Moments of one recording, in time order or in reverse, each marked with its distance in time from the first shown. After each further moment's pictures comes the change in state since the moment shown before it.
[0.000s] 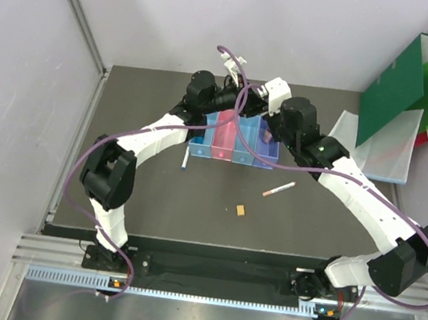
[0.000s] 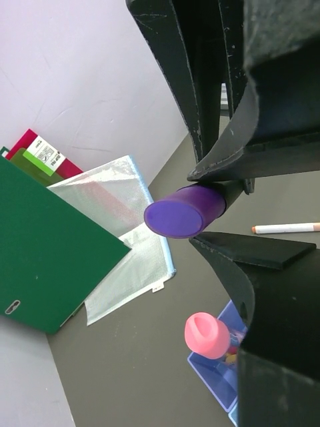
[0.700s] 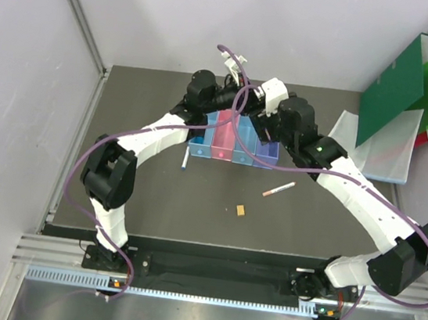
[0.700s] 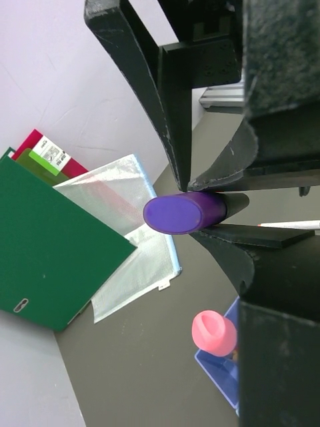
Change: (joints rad) left arm -0.006 0.006 0.014 0.015 -0.009 -0.006; right arm 0.014 0.005 0.000 0.014 -0.007 -0.015
